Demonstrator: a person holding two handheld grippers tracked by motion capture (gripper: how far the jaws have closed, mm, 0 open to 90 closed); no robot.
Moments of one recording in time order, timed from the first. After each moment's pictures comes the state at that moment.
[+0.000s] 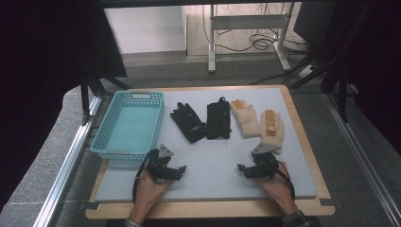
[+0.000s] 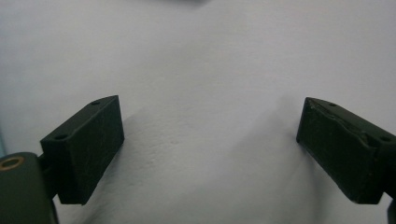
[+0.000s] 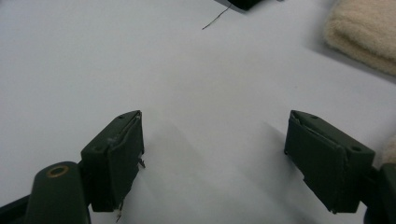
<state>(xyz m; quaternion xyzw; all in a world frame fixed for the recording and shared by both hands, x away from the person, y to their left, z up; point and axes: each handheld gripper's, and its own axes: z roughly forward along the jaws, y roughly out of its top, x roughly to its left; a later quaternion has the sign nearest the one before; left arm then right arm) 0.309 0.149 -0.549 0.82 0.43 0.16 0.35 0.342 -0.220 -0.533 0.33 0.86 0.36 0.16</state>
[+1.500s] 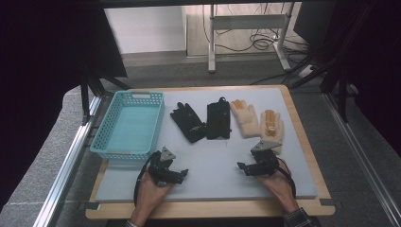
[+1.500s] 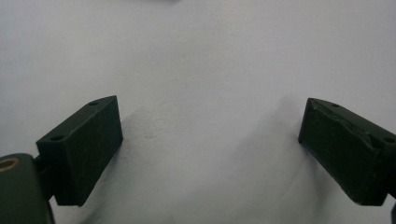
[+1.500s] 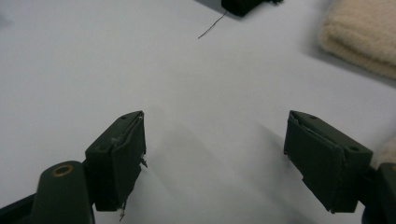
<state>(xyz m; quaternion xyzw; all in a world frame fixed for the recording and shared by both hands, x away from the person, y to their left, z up) 0.302 0.143 -0.550 0.82 0.42 0.15 0.35 0.348 -0.220 -0.527 0.35 0.85 0.36 0.15</state>
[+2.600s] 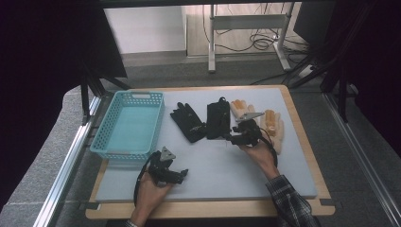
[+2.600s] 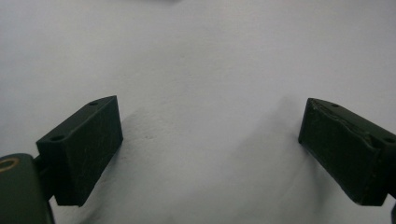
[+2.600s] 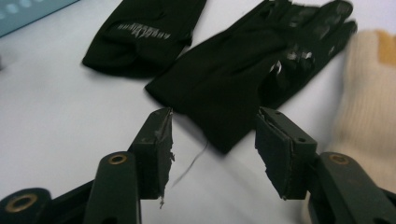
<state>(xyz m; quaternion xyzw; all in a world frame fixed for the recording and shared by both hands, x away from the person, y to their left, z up) 0.302 0.144 -0.550 0.82 0.42 0.15 0.35 0.431 -0.166 -0.493 0.34 0.85 0.38 0.14</state>
